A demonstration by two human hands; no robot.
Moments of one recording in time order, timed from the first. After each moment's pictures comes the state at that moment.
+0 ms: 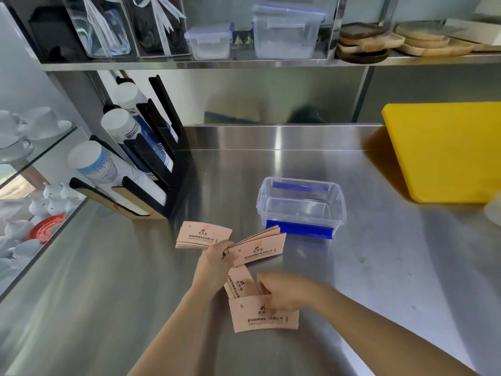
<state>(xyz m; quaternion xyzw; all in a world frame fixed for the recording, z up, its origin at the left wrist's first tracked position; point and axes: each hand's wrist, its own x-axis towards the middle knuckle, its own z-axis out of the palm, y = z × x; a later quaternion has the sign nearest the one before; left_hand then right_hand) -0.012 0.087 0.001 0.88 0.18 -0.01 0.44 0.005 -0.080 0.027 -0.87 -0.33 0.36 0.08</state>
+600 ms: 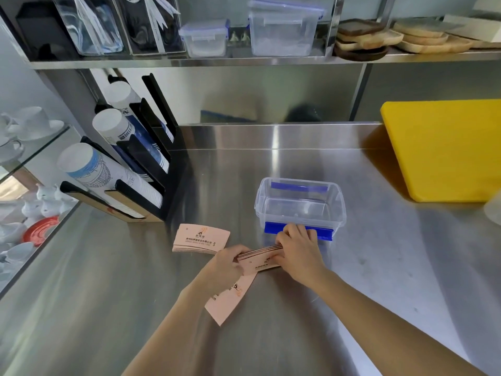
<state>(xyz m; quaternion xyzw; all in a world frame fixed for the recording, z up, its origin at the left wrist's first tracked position) -0.003 0.079 0.015 0.90 0.04 -0.13 0.42 0.049 -0.097 0.011 -0.97 -0.24 -0.02 0.08</state>
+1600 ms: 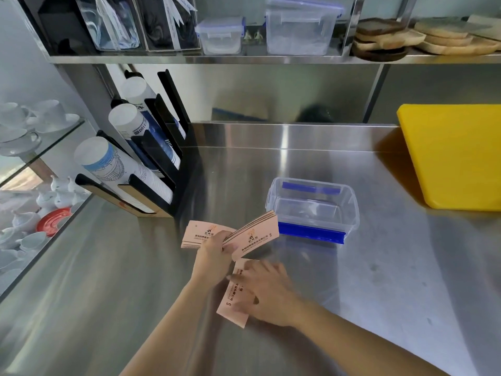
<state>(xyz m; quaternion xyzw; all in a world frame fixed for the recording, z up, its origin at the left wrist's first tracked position) -0.001 0.099 0.017 0.90 0.17 0.03 0.41 -0.004 -0.055 0.003 -0.89 -0.41 0.16 0.13</state>
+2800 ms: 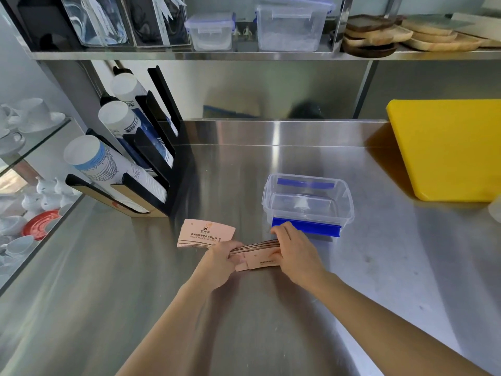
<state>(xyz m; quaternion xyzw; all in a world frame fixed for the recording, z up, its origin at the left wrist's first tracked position) -0.005 0.097 0.012 0.89 0.09 -0.09 0.43 0.036 -0.081 0.019 -0.95 -0.26 -0.01 0.17</state>
